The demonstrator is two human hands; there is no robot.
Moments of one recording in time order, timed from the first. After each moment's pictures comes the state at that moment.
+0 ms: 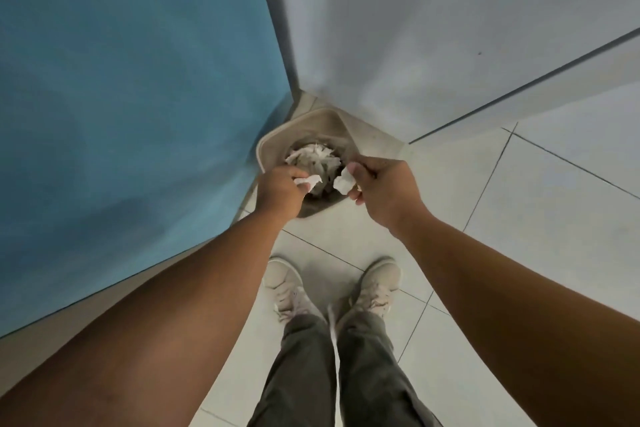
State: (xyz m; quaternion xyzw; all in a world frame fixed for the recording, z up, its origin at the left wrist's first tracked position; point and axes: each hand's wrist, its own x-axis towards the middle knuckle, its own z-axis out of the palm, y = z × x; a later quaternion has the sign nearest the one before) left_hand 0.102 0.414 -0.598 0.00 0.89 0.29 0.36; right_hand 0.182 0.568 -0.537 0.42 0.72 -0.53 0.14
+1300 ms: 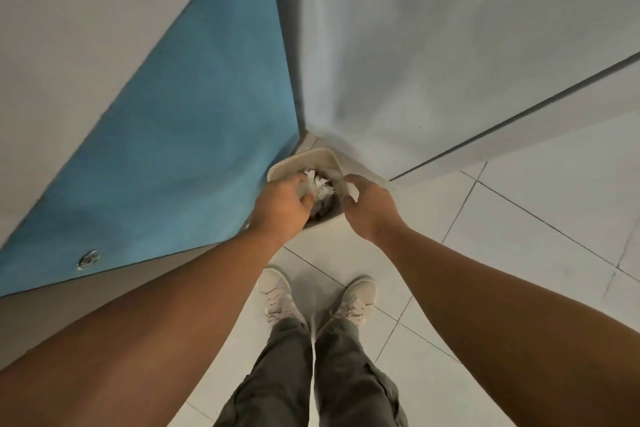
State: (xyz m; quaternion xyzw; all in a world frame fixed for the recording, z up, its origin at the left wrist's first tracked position) left_hand 0.118 0.417 -0.450 0.11 0.92 0.26 0.26; right_hand 0.183 0.574 -0.433 0.28 0.85 -0.38 0.22
